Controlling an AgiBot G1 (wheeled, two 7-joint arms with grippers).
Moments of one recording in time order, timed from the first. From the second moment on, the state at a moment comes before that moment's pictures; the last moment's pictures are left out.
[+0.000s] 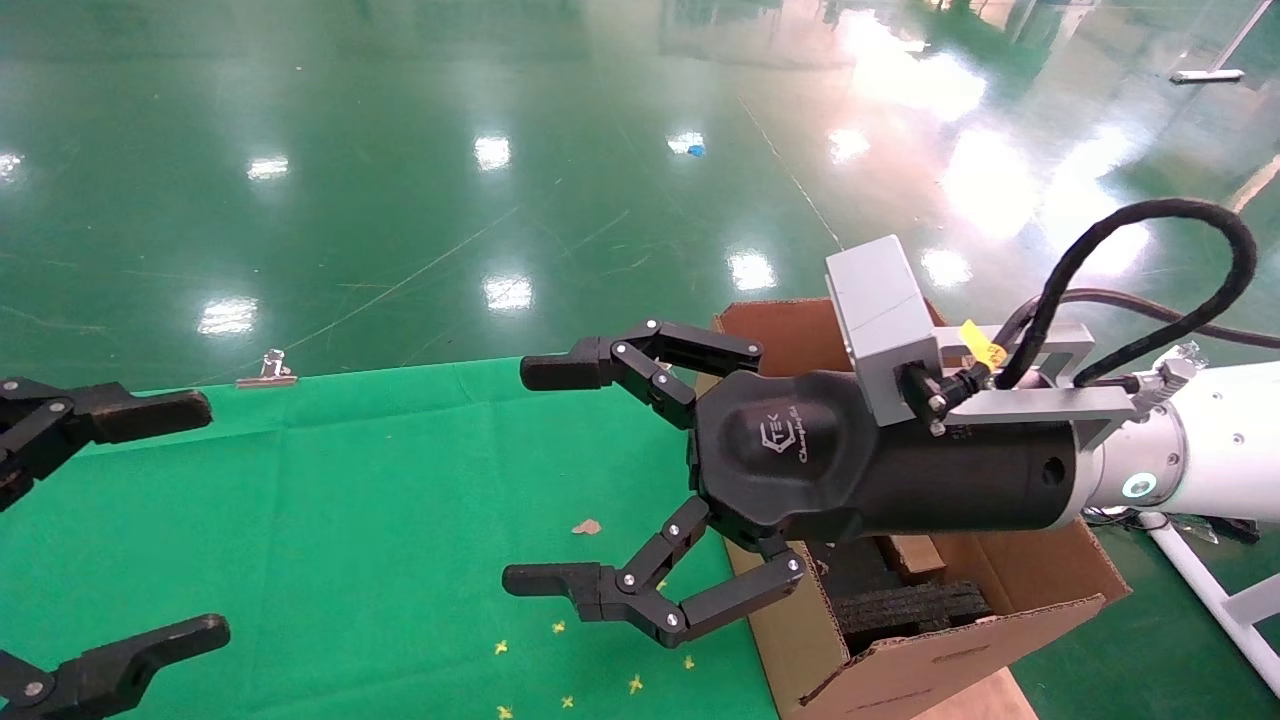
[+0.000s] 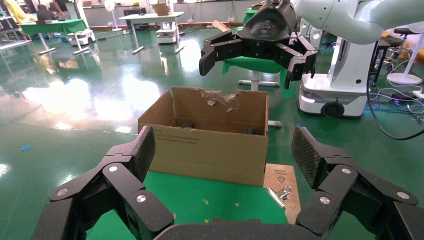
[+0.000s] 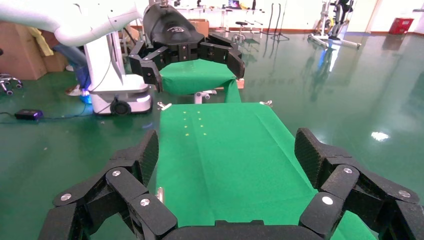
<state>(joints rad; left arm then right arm) -1.08 0.60 0.30 -1.28 0.72 1.49 -0.18 1.08 -0.61 -0.28 1.28 -0.73 -1.49 0.19</state>
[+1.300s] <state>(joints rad) -1.08 0.60 0.30 -1.28 0.72 1.49 -0.18 1.08 -0.61 -0.28 1.28 -0.73 -1.49 0.19</state>
